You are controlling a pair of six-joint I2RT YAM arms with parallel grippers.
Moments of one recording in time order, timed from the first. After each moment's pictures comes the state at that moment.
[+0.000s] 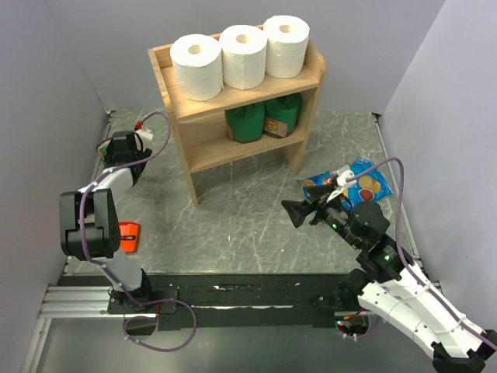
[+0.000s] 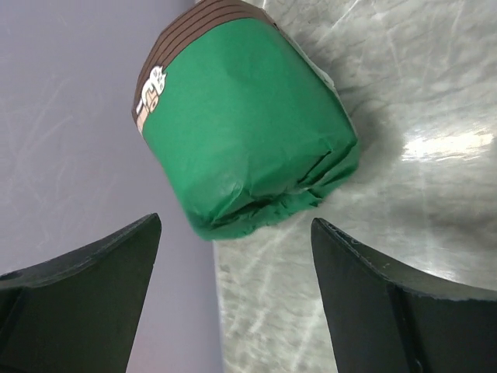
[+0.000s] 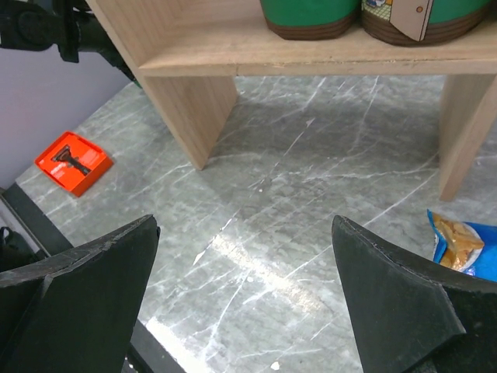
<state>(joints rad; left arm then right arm) 0.09 1.66 1.03 0.06 -0.33 0.62 0.67 0.52 0.63 -0.17 0.00 0.25</state>
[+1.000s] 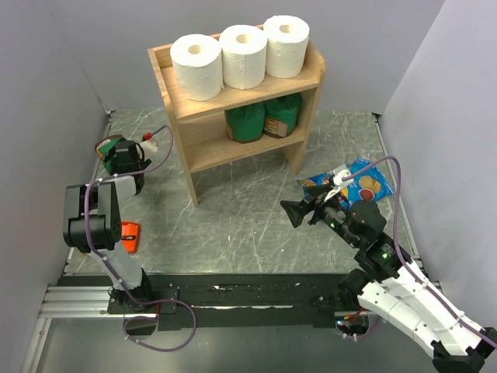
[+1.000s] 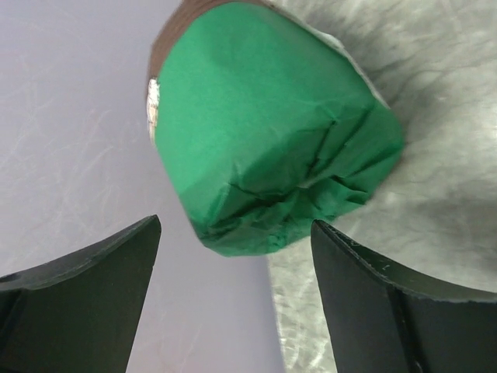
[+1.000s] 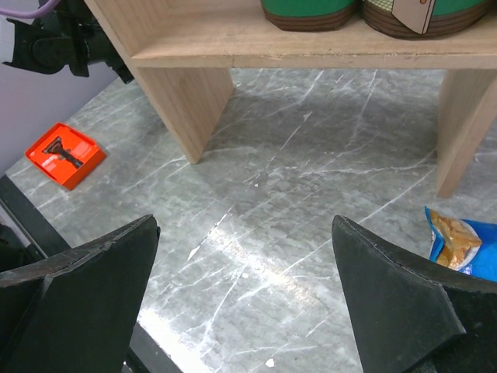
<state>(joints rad) 0.11 1.74 0.89 0.38 -0.37 0.96 0.67 0.55 0.63 -0.17 0.00 0.23</state>
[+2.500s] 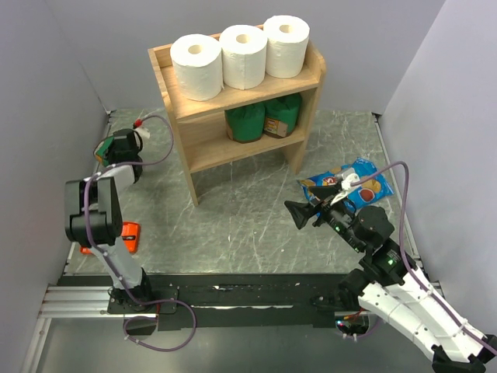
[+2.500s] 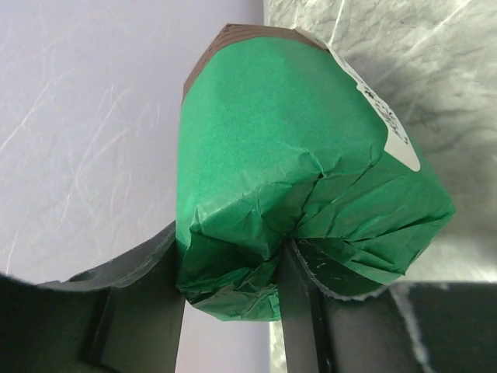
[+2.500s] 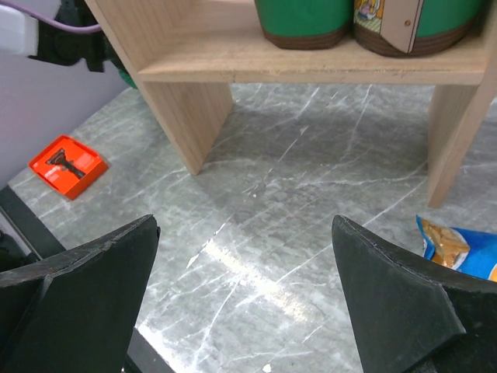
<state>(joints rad) 0.11 1.82 1.05 0.31 -0.48 0.82 0.67 0.48 0.62 -0.17 0.01 0.22</state>
